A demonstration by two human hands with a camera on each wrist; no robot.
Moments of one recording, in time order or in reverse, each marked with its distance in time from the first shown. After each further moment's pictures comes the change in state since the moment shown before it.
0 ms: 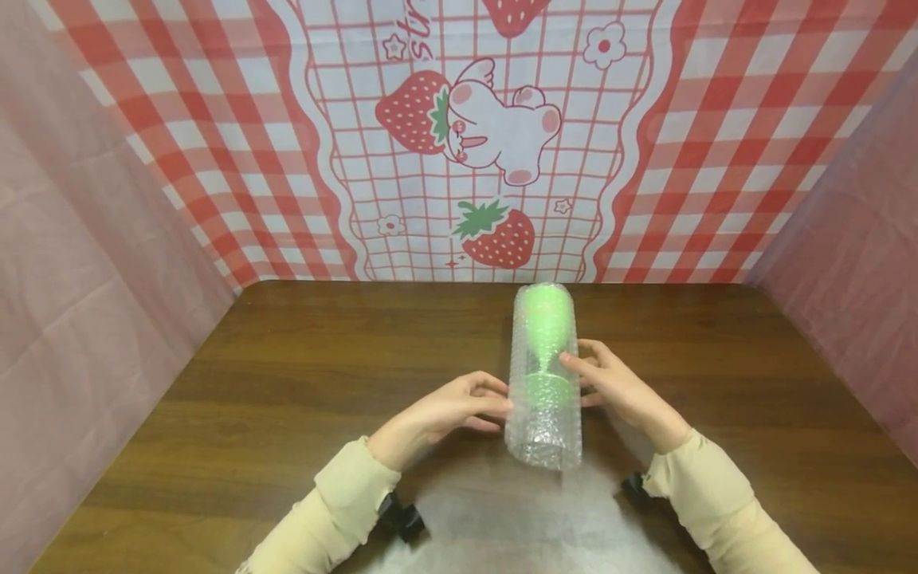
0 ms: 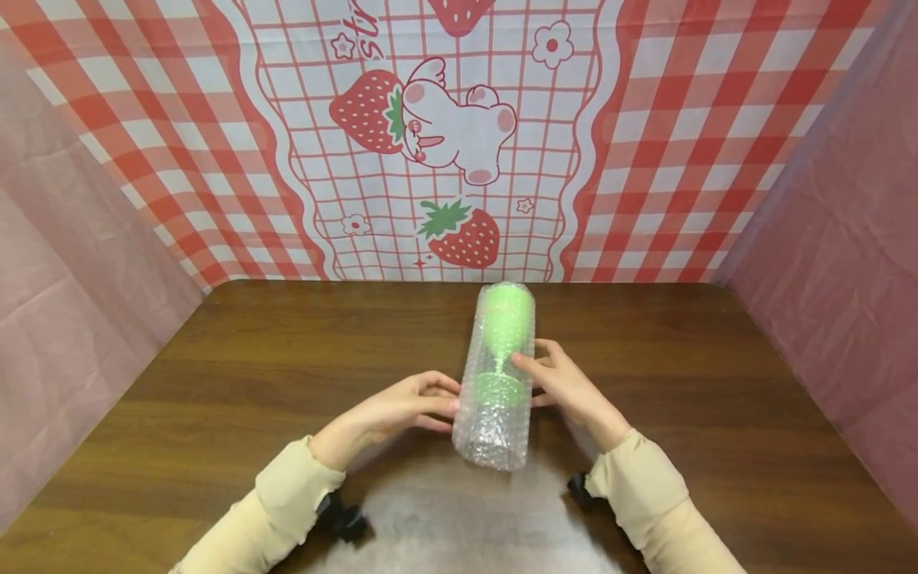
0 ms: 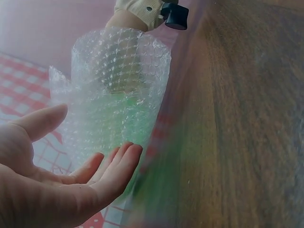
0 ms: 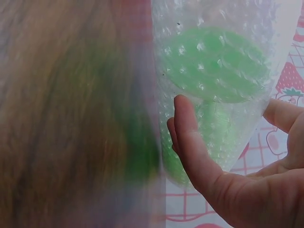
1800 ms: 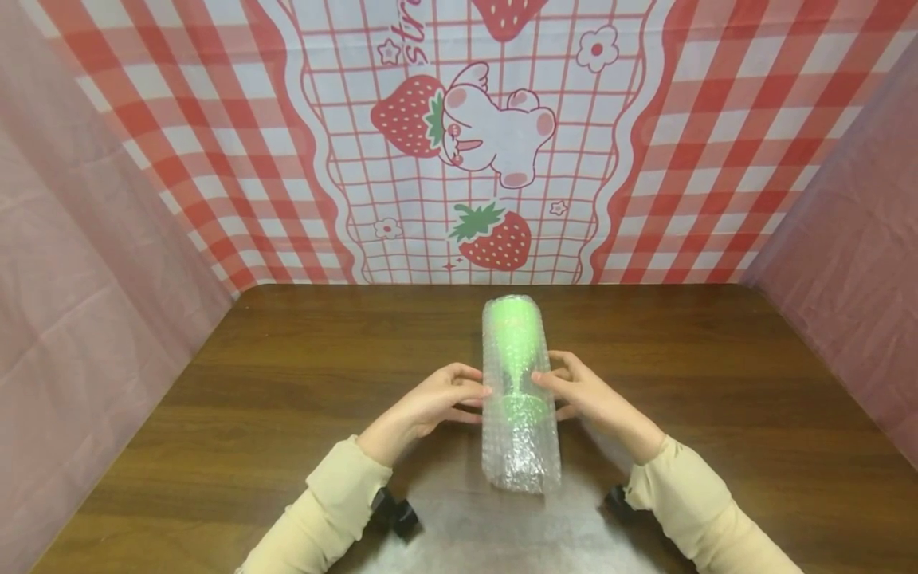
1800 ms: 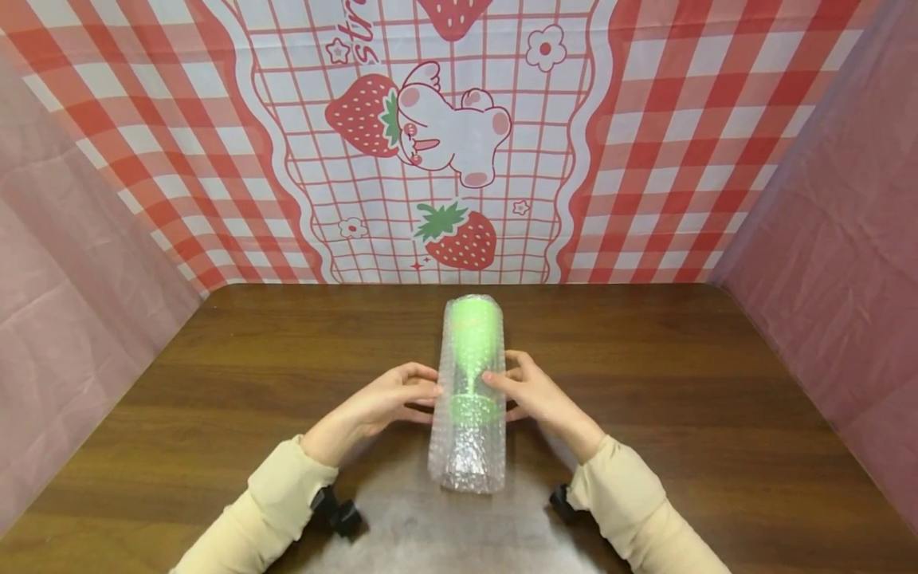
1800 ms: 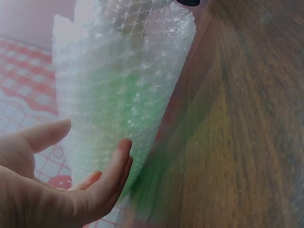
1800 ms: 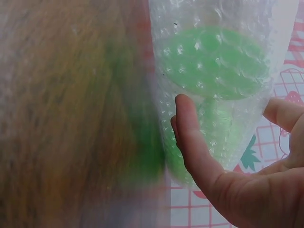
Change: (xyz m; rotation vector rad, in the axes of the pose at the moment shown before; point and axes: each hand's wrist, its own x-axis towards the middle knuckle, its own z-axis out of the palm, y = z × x) left_hand 0.005 -0.005 -0.018 -0.047 0.148 -0.006; right_hand 0.002 0.000 0.029 -0.037 -0.044 -0.019
